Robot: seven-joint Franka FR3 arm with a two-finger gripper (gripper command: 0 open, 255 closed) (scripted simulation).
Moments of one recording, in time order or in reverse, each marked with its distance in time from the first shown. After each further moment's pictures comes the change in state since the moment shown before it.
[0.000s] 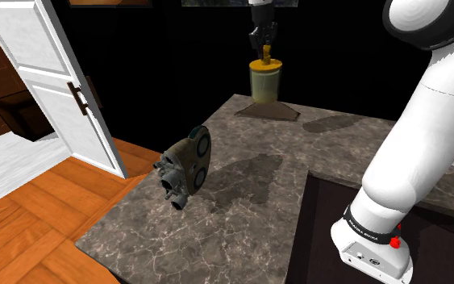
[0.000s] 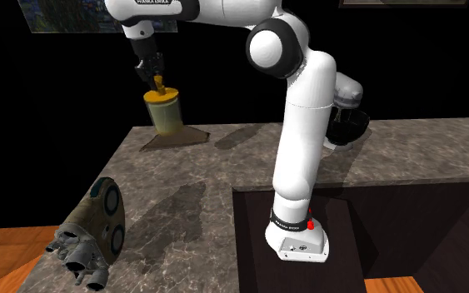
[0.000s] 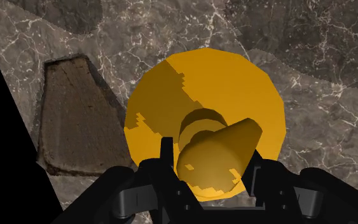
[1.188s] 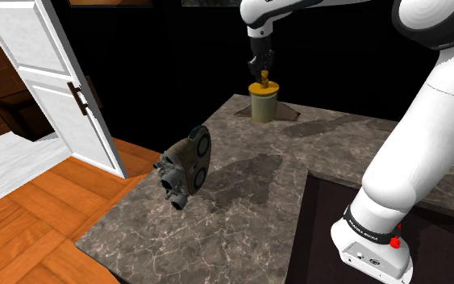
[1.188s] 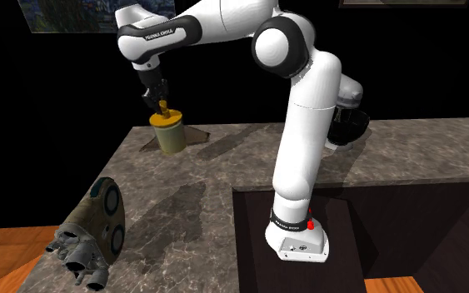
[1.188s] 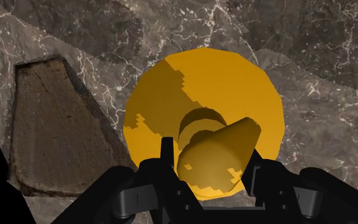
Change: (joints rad) arm -0.004 -0.039 -0.004 -0.290 -0.006 0.248 0.037
